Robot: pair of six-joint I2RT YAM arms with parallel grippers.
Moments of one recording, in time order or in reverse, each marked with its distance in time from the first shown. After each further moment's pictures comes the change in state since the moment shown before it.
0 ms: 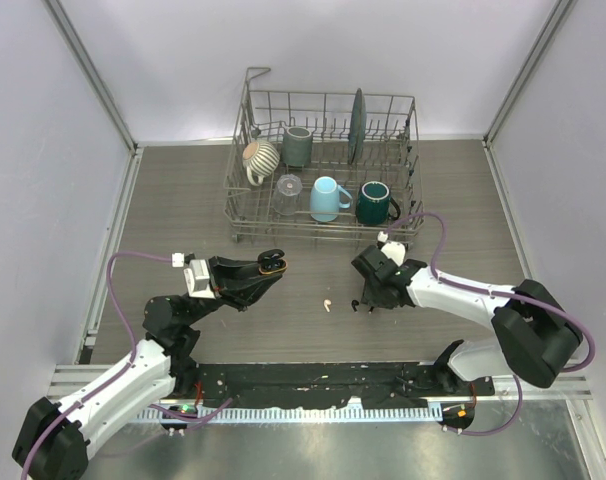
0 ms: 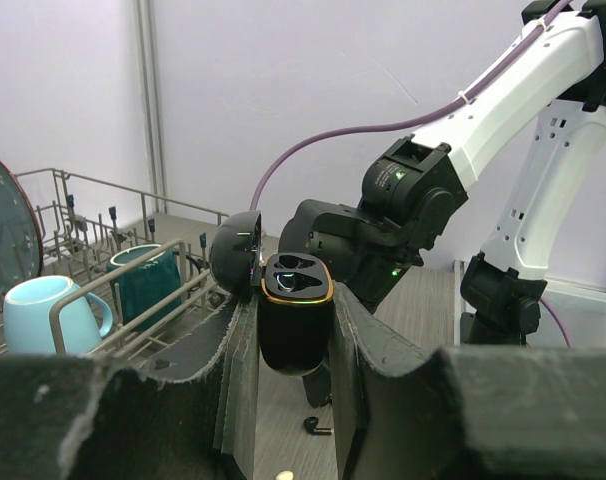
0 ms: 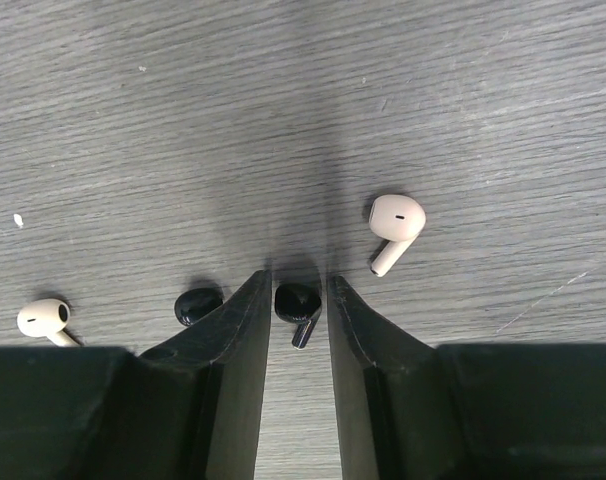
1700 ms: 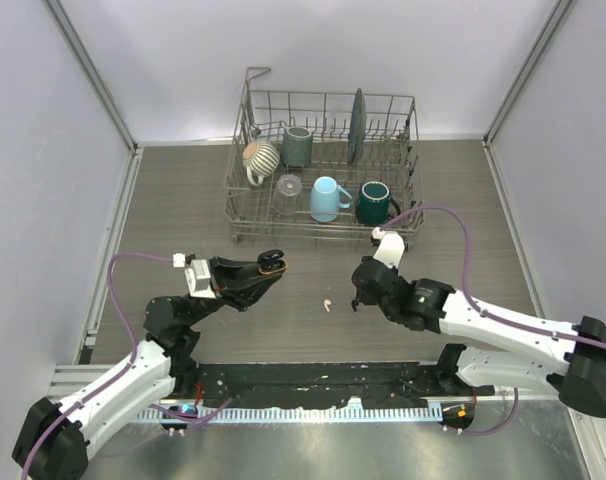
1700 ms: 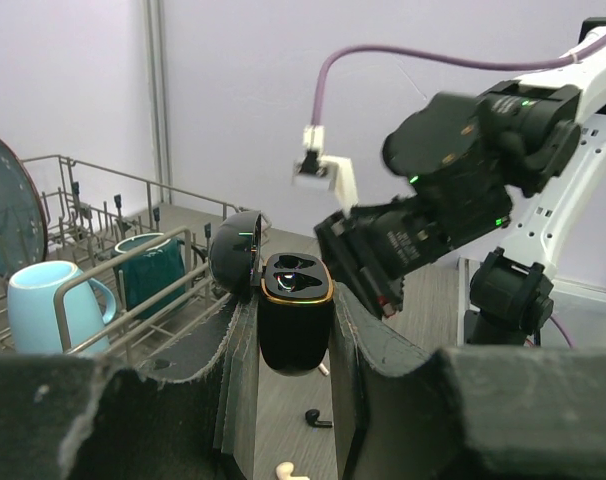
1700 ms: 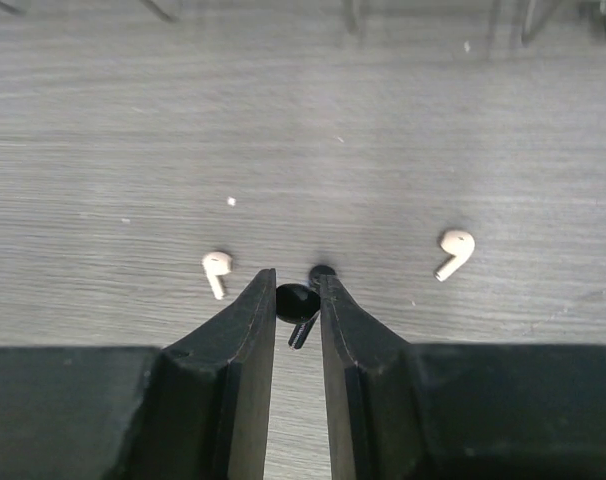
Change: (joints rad) left arm 0.000 -0.007 -0.015 -0.009 -0.016 0.000; right arm 0.248 -0.290 0.034 -0.013 0.260 -0.061
